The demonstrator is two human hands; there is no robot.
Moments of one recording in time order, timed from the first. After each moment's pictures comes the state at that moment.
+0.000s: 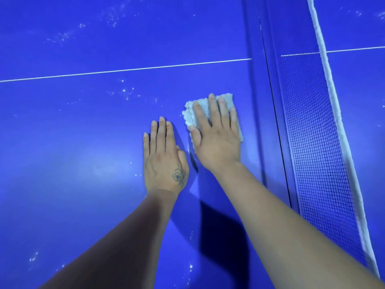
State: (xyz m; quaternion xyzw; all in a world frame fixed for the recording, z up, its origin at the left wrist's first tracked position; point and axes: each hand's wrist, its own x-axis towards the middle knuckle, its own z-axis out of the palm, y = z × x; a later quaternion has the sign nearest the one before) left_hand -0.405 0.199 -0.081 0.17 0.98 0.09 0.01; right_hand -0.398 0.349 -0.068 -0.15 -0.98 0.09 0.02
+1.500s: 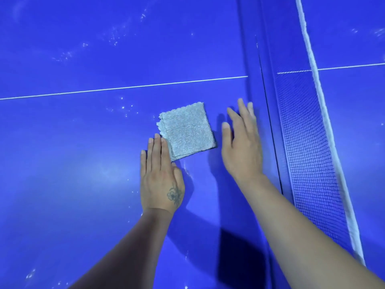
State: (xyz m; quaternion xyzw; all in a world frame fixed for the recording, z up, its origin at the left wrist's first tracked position) left_hand -0.404 0.199 -0.084 0.17 0.98 0.13 -0.01; right_hand -0.397 0.412 -0.059 -0.23 -0.91 0.32 0.17
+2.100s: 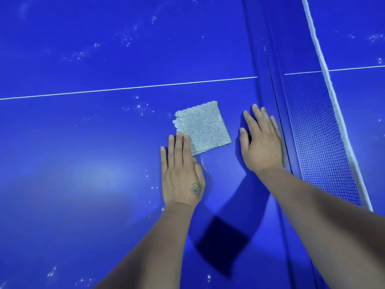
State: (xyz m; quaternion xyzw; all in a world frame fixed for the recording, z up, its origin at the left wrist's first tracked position) left_hand -0.404 0.195 -0.082 0.19 0.97 0.14 0.00; right_hand -0.384 0.423 -0.071 -0.21 -0.97 0.12 0.08
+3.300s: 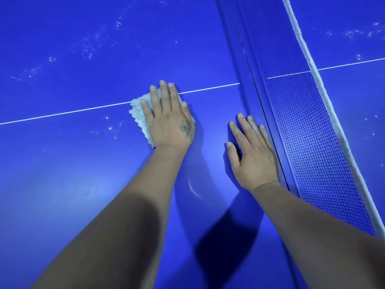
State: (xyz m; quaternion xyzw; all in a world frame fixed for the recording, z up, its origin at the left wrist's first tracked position) left_hand -0.567 0.296 -0.079 0.18 0.98 0.10 0.03; right_hand -0.387 0.428 -0.079 -0.21 -0.97 0.12 0.10
